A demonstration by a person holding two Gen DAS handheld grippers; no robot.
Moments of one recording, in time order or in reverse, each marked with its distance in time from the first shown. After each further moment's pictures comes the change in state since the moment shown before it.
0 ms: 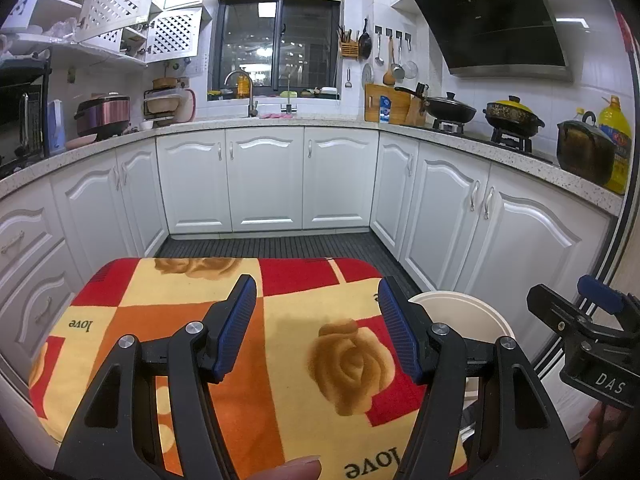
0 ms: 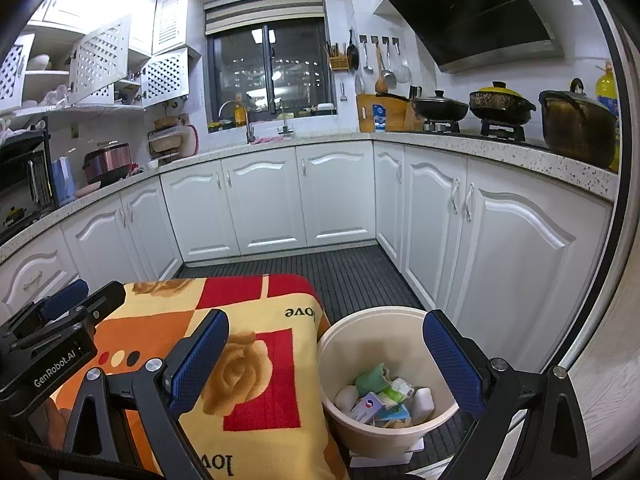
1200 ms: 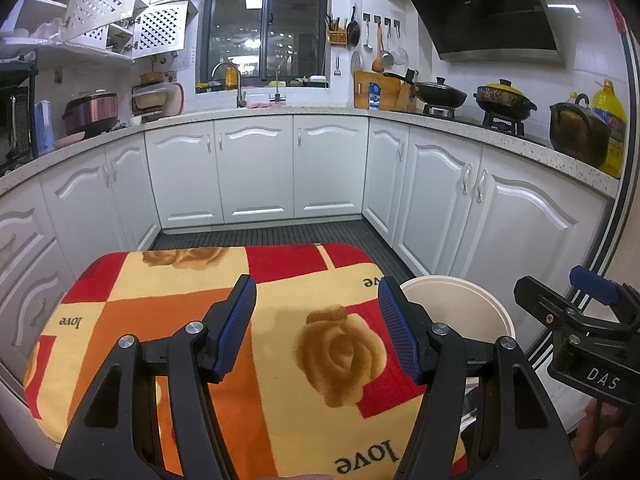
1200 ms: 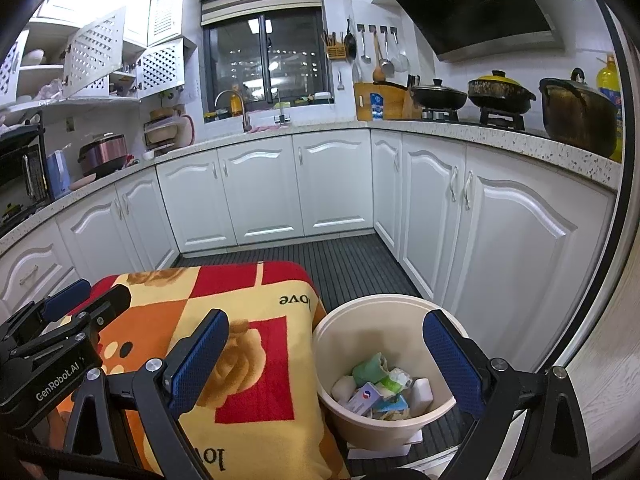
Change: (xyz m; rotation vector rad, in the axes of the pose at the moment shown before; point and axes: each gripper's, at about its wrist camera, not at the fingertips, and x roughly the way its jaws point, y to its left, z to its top) left arm 0.011 -0.007 -0.009 0.032 0.043 -0.030; right arm 0.011 -0.006 -0.008 0.006 0.038 -0.008
